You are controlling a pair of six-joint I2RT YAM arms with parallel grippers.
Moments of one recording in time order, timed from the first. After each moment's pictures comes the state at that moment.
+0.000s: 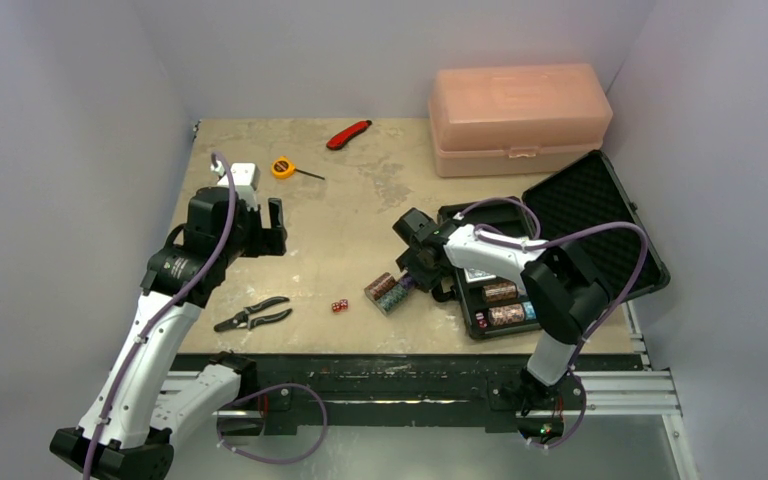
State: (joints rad) left arm -0.29 0.88 1.09 -0.83 -0.13 -0.20; right arm 0.76 1.75 1.10 -0.64 0.24 1.56
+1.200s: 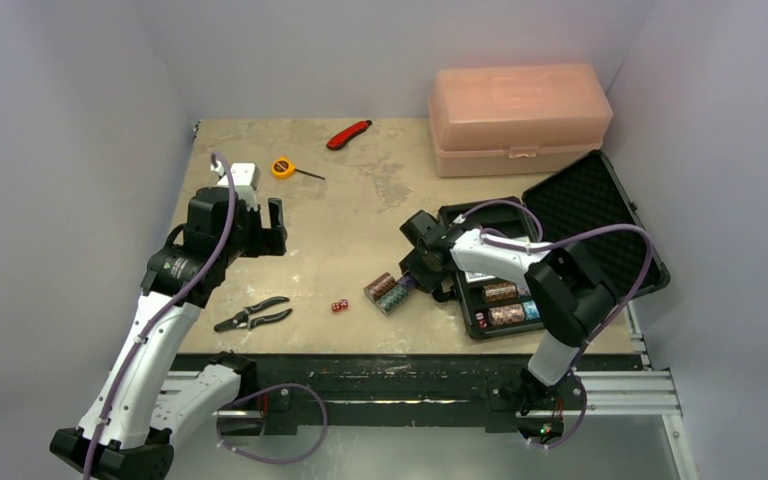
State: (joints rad) left arm -0.29 0.88 1.09 -0.83 -0.13 -0.20; right arm 0.73 1.72 1.03 -0.54 0.19 1.50
